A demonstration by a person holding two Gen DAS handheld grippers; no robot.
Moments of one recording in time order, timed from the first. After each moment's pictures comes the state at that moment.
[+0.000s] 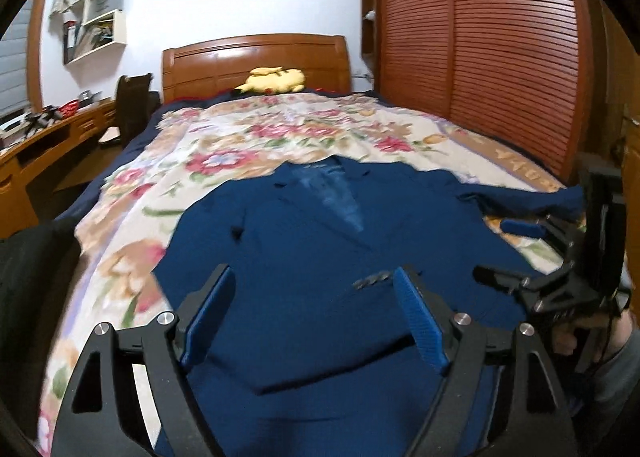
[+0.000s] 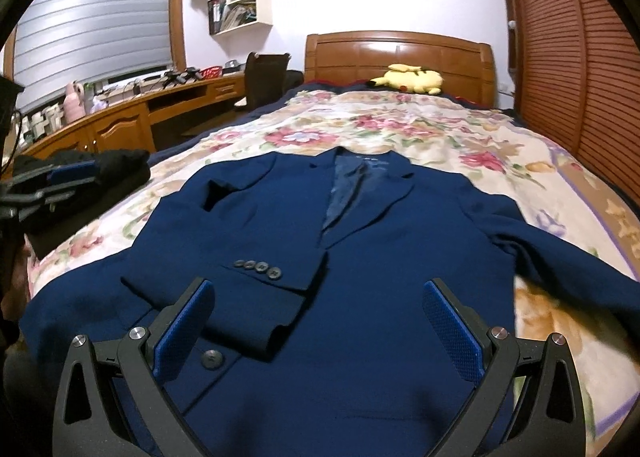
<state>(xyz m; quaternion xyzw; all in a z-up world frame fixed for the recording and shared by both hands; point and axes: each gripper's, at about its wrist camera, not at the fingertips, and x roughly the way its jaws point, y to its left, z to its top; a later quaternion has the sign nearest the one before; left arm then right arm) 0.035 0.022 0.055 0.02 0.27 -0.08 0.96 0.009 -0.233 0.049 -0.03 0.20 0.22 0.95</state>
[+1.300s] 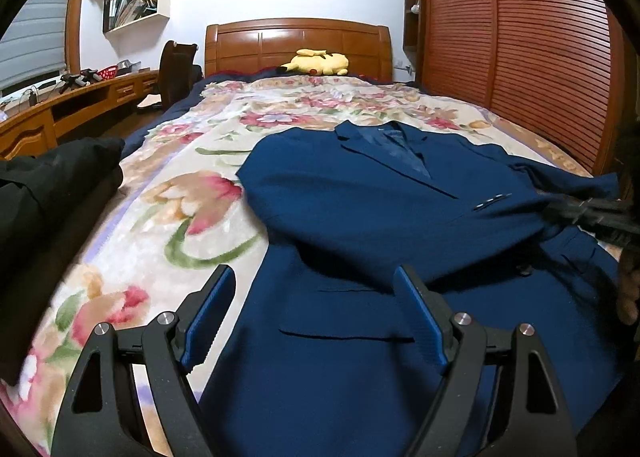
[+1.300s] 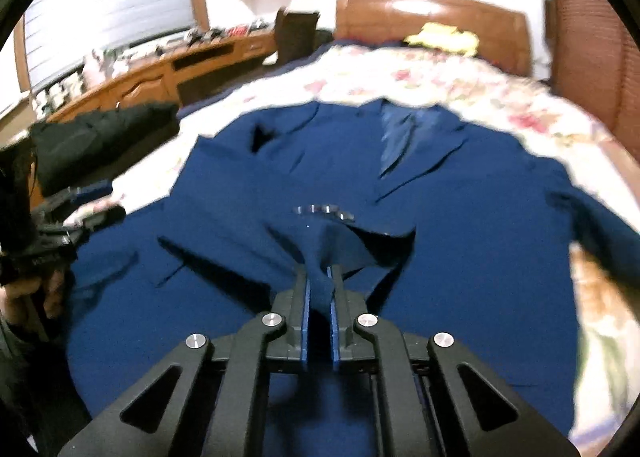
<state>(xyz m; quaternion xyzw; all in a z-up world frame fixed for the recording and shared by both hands) 0.009 0.086 -0.012 -0.01 0.28 -0.03 0.96 0.009 -0.233 0.049 -0.03 0.25 0.25 0.93</state>
